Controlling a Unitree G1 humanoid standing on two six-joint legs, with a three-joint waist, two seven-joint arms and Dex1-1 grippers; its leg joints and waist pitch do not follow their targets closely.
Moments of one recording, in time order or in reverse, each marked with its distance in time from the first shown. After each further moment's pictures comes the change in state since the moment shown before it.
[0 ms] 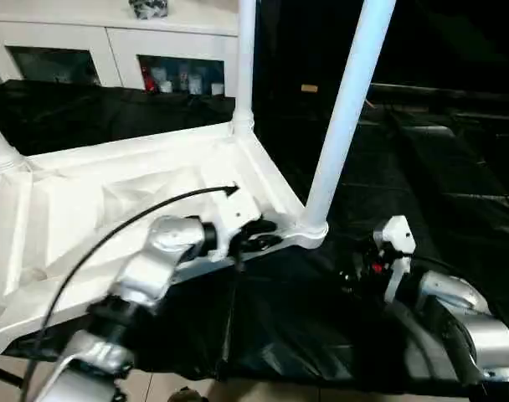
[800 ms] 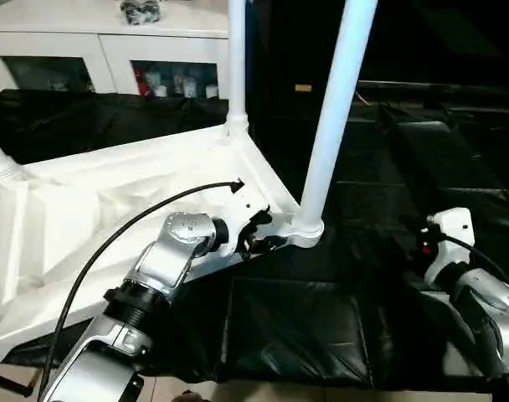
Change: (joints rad) left arm -0.109 -0.111 -0.026 0.223 0.044 0.070 0.155; right arm -0.014 -0.028 -0.194 0.141 -0.071 -0.064 -0.323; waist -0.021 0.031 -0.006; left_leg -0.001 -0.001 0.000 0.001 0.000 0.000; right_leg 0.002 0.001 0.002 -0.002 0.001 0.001
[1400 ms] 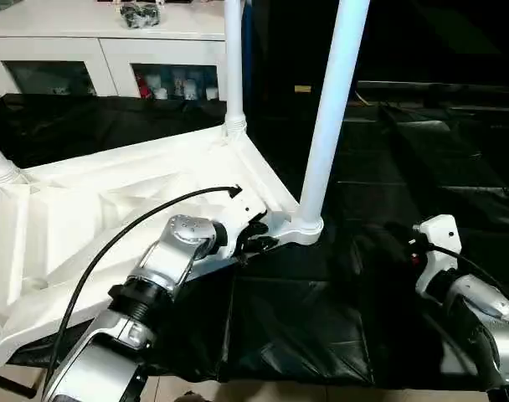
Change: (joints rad) left arm -0.028 -0.011 -0.020 0.079 0.021 0.022 0.010; right arm 0.037 -0.006 0.068 -0.068 -0.002 0.013 0.061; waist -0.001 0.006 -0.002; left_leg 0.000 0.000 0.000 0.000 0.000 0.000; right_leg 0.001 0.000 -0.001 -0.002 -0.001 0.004
